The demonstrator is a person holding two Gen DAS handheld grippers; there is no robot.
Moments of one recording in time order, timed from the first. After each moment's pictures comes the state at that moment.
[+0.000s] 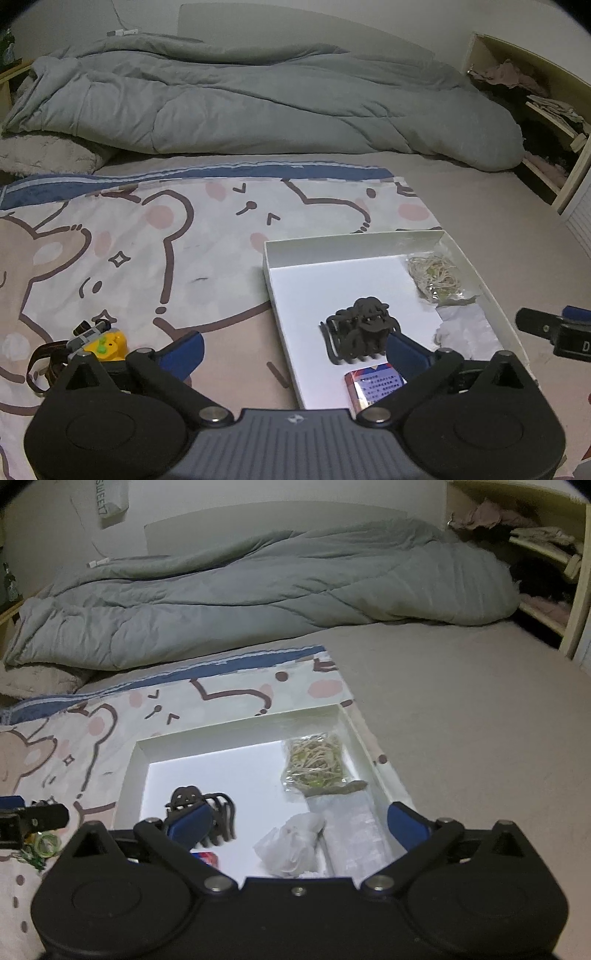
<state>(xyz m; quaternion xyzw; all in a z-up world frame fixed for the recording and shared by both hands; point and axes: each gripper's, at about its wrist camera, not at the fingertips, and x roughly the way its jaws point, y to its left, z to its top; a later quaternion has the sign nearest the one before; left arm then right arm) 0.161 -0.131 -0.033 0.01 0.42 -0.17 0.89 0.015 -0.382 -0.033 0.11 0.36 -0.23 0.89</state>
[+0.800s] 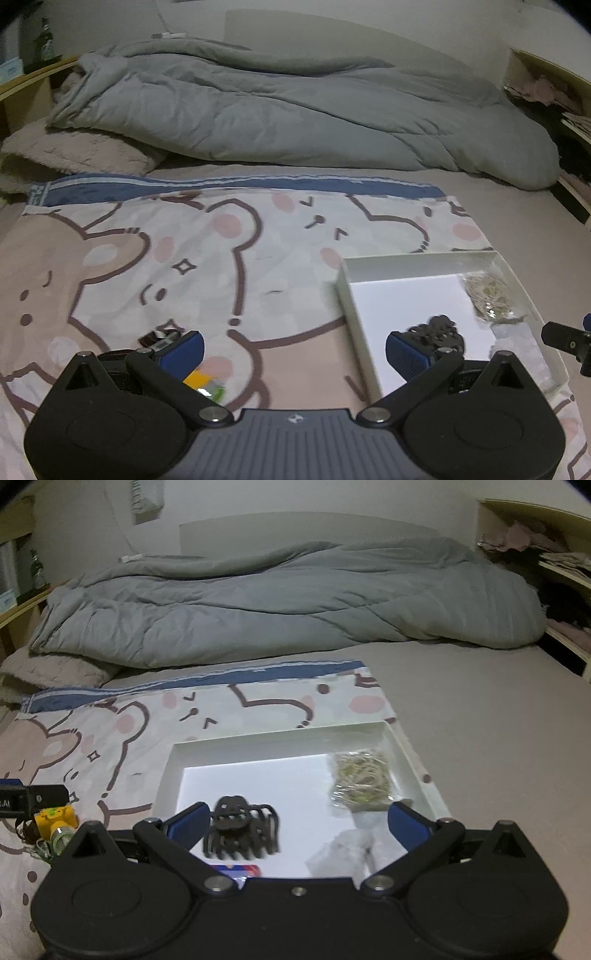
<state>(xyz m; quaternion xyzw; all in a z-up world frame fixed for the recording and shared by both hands) 0.180 -0.069 -0.029 0.01 0.41 -0.11 0.91 0.044 -0.344 -0.031 0.10 0.35 -0.19 0.91</state>
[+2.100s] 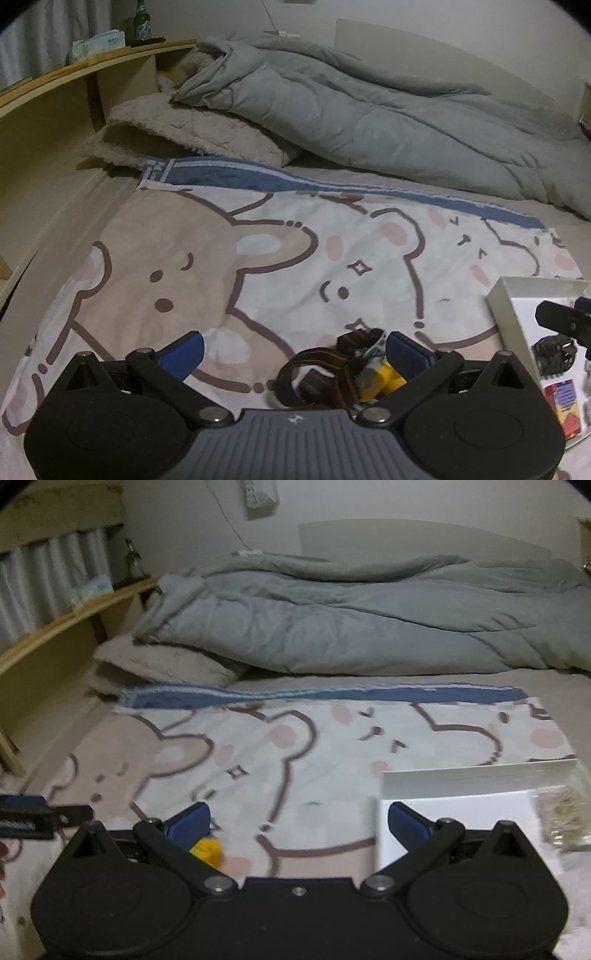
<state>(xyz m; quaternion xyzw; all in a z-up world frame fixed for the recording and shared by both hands) 0.186 0.100 -0.036 0.00 0.40 -0.01 0.92 0.153 -0.193 -0.046 0.11 0.31 -0.04 0.94</state>
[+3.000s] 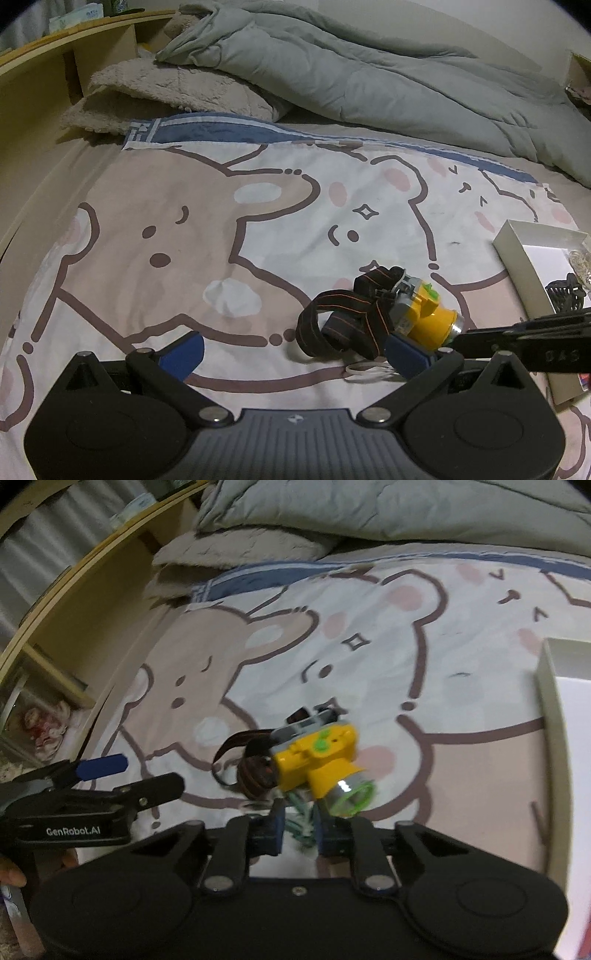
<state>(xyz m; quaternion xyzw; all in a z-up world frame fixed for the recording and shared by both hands) 0.179 0.130 -0.074 0.02 0.44 -0.06 0.89 0.194 -0.124 -0.108 0.19 0.47 0.11 0.85</state>
